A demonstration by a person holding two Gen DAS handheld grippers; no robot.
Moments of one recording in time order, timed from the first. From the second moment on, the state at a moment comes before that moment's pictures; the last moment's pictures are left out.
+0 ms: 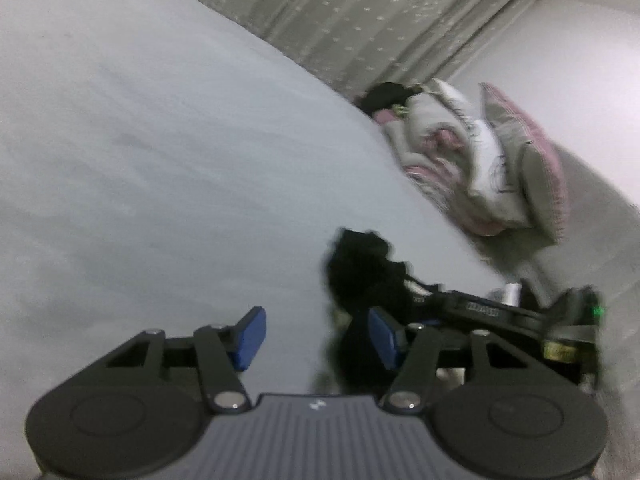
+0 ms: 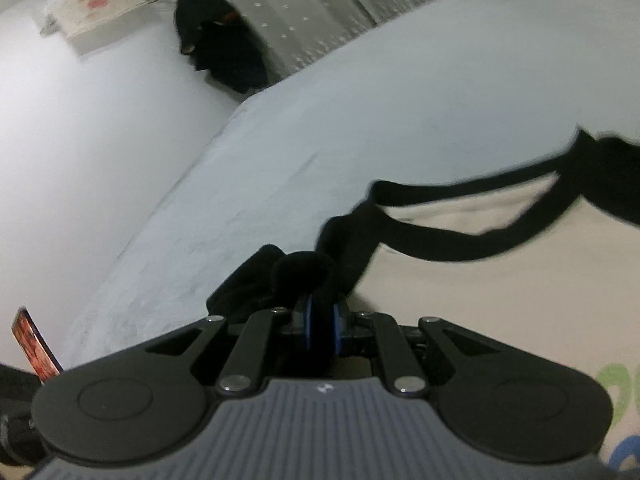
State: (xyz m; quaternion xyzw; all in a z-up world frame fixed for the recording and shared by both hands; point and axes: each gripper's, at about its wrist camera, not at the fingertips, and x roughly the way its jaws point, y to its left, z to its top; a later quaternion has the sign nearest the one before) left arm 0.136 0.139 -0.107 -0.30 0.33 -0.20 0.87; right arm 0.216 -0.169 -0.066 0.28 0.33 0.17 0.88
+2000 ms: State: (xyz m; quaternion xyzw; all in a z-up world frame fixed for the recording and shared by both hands) left arm 0.153 0.149 0.019 0.09 0.18 0.14 0.97; right arm 0.217 -0.173 -0.069 0.35 0.34 0.25 0.84
